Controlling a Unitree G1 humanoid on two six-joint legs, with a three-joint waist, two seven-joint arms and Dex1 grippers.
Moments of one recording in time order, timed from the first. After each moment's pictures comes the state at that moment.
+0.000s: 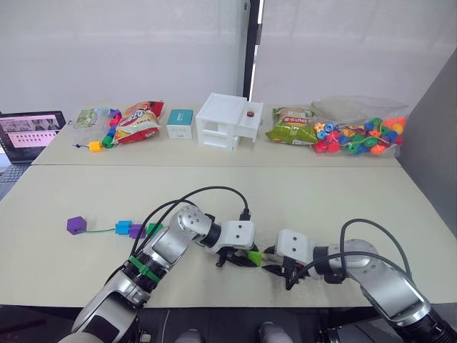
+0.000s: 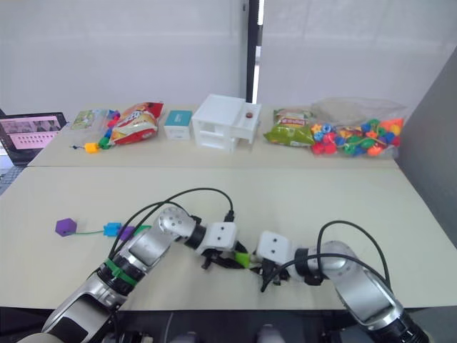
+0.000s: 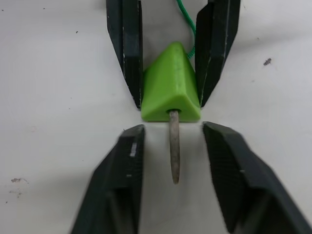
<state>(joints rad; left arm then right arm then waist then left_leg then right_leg) -0.63 0.39 -0.52 0.12 0.04 0.20 -1.28 -0.19 -0.77 0.30 -0.46 0.09 0.54 0.94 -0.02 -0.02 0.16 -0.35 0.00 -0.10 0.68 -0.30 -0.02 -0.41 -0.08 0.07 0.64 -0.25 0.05</state>
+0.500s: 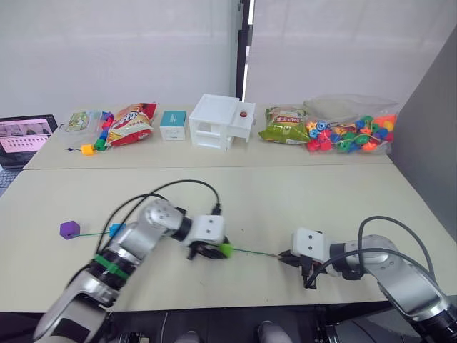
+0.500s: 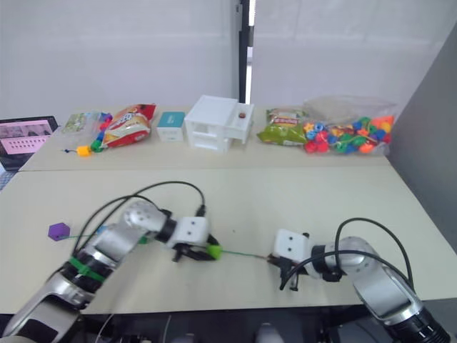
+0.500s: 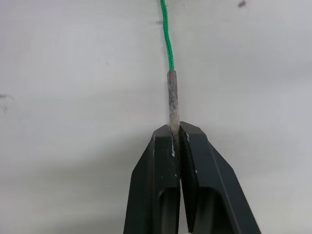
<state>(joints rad) -0.59 0.70 -0.40 0.13 0.01 0.09 -1.31 -0.15 -0.87 0.22 -0.40 0.11 0.45 1.00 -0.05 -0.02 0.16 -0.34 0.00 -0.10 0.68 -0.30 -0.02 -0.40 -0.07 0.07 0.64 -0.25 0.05</state>
